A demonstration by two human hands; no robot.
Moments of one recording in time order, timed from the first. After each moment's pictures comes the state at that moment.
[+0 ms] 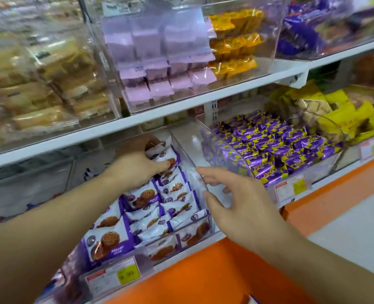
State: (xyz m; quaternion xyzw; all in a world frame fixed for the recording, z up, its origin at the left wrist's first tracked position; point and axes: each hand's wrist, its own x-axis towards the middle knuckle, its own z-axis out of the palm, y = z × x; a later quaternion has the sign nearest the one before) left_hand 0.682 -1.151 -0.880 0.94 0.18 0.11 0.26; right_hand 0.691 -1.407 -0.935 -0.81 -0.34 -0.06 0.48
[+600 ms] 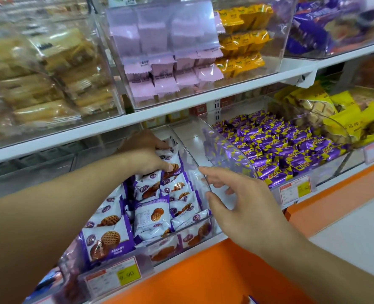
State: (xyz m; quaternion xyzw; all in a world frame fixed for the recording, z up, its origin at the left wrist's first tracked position) left_hand 0.712 -1.143 -0.868 0.99 0.15 0.01 0.03; right_hand 0.694 -1.407 -0.940 -0.83 -0.33 -0.06 0.45
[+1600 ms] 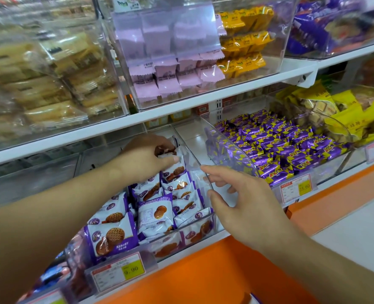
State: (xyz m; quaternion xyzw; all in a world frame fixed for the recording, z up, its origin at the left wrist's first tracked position) left_hand 0.682 -1.150 -0.868 0.98 0.10 0.06 0.17; right_hand 0.695 -1.406 -0.944 -0.82 -0.33 -0.06 0.47
